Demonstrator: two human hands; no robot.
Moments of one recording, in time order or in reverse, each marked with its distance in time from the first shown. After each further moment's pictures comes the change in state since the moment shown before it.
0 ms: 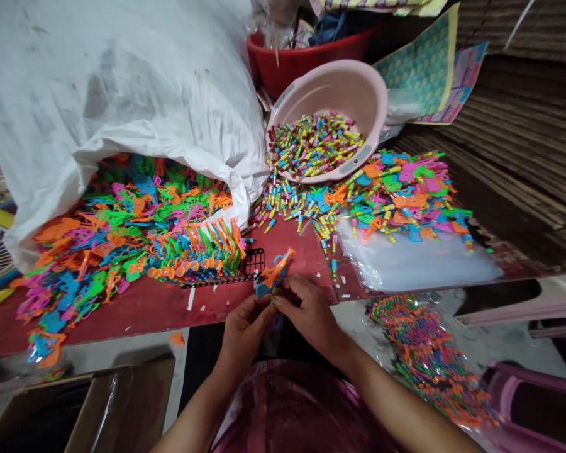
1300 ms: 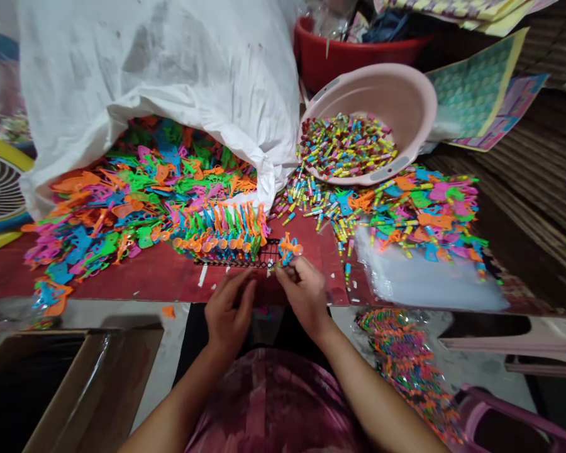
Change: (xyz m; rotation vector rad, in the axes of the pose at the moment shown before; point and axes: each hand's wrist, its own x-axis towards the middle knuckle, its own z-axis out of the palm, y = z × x) left_hand -0.002 0.001 -0.038 0.538 0.448 0.633; right_hand 0.023 -0.002 0.041 -0.095 0.163 -0.018
